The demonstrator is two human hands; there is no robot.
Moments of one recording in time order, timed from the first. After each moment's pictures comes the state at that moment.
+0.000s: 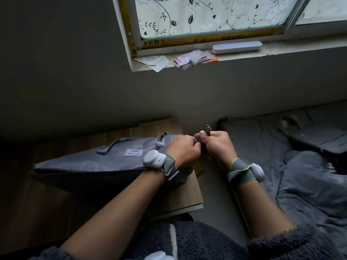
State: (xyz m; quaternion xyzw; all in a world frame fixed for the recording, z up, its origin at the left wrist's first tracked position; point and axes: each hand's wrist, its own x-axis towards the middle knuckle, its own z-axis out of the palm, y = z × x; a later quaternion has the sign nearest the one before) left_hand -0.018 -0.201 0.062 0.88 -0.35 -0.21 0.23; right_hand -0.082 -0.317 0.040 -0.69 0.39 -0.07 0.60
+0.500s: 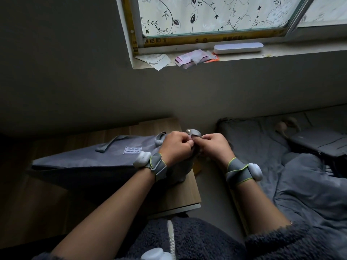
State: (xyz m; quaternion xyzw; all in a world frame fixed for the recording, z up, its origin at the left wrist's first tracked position) left_hand -0.005 -0.183 0.051 0.85 -0.30 -0.20 0.38; right_hand -0.086 -0.315 0.043 -0.79 0.35 -0.01 0.50
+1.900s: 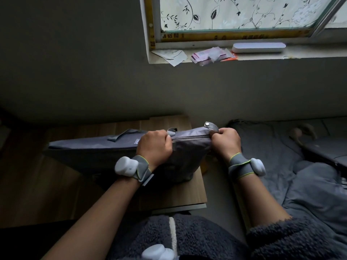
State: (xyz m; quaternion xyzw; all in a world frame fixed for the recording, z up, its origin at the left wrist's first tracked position) left_hand 0.012 -0.113 0.051 0.94 -0.26 0.00 0.22; right_hand -0.068 -0.312 0.056 -0.83 0.43 -0.05 0.36
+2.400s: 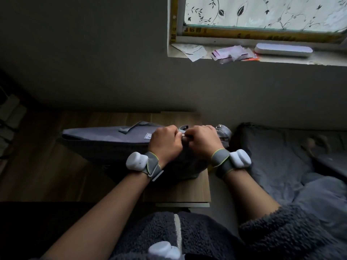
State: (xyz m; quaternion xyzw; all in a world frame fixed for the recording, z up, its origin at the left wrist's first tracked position) left_hand 0.004 -0.105 0.054 0.93 -0.20 -0.03 0.29; right_hand -0.031 -0.244 0.053 -0.99 0.05 0.02 0.12
